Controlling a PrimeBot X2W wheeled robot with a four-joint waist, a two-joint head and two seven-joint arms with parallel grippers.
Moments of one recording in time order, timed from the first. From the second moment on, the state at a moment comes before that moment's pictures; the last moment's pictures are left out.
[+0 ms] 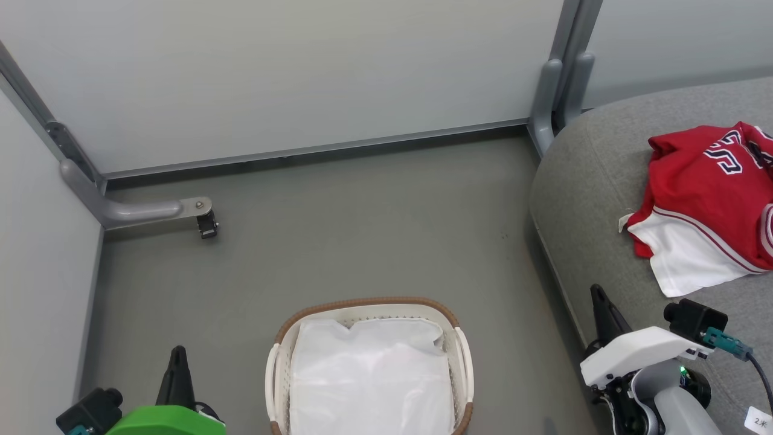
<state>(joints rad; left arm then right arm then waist) 0.01 0.04 0.04 0.35 -0.69 -0.10 -0.13 -0.19 -0.04 0.02 0.48 0.64 0.13 -0.14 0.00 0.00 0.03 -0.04</state>
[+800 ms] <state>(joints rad) -0.03 0.04 0.06 0.32 -0.99 -0.11 -0.05 -0.17 -0.04 -0.02 0.40 0.96 0.13 -0.05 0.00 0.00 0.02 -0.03</state>
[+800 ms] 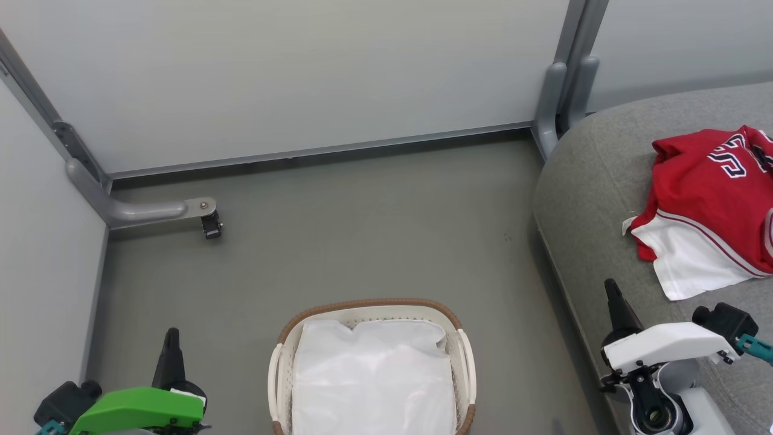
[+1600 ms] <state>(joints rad) -0.05 0.04 0.08 0.29 -1.23 -0.11 0.01 -0.15 -0.04 -0.06 0.34 1.21 0.13 0.01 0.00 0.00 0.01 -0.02</state>
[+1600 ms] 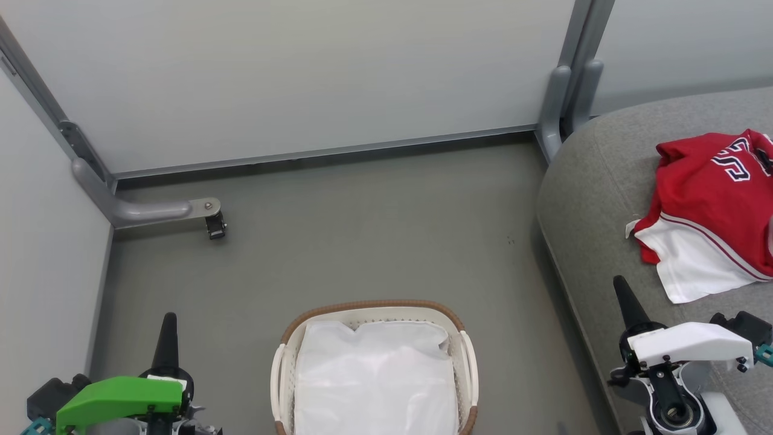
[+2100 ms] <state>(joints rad) -0.07 0.04 0.09 0.27 -1.36 -0.12 0.05 -0.13 -0.05 -0.08 0.31 1.35 0.13 0.05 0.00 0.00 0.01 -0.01</state>
